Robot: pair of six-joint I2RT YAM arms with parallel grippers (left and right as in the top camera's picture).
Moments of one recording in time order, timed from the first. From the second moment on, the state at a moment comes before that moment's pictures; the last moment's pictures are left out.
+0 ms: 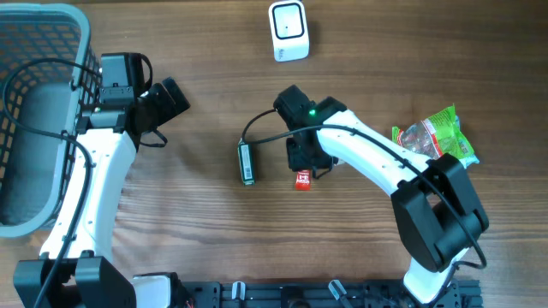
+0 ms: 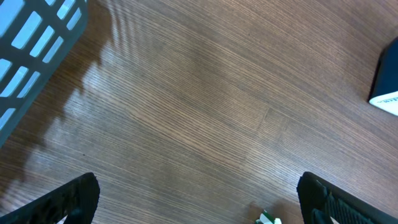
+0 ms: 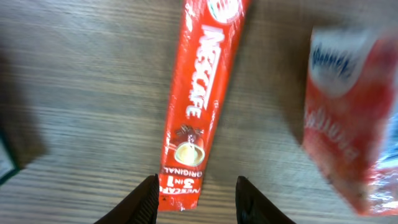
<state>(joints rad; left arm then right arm) 0.03 1.49 1.18 -0.71 -0.03 -0.50 0.63 1.92 1.32 -0.94 0.01 0.54</state>
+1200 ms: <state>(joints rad) 0.03 1.49 1.18 -0.71 -0.03 -0.50 0.64 1.92 1.24 -0.89 0.01 0.44</state>
